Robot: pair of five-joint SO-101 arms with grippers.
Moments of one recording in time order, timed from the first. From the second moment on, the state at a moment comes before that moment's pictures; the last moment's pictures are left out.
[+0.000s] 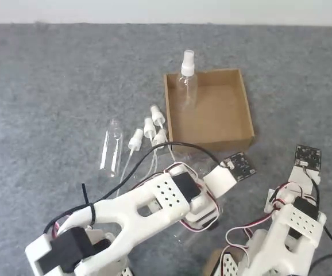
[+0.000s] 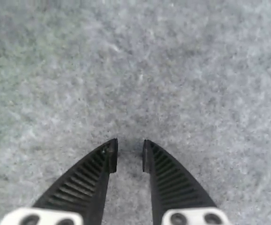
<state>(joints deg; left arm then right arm) 51.7 -12.4 43.7 62.5 3.3 30.9 -51.8 82.0 49.2 16.7</state>
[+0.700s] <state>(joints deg) 52.0 -2.8 43.7 53.6 3.6 30.9 -51.8 82.0 49.2 16.7</state>
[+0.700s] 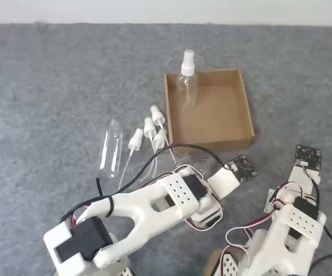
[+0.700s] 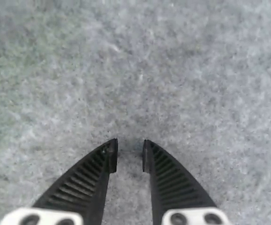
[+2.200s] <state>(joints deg) 41.1 25.1 -39.6 79.4 3.3 30.3 -51.8 82.0 49.0 16.7</state>
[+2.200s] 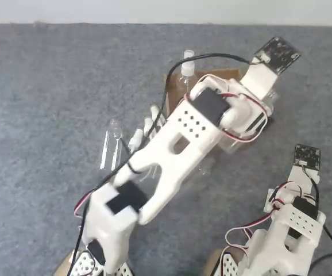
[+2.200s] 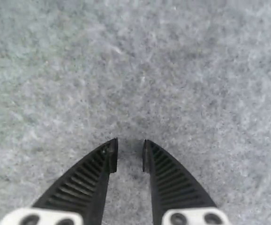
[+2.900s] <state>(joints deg) 43.6 46.0 -80.0 95.8 3.3 30.1 -51.8 82.0 49.0 16.7</state>
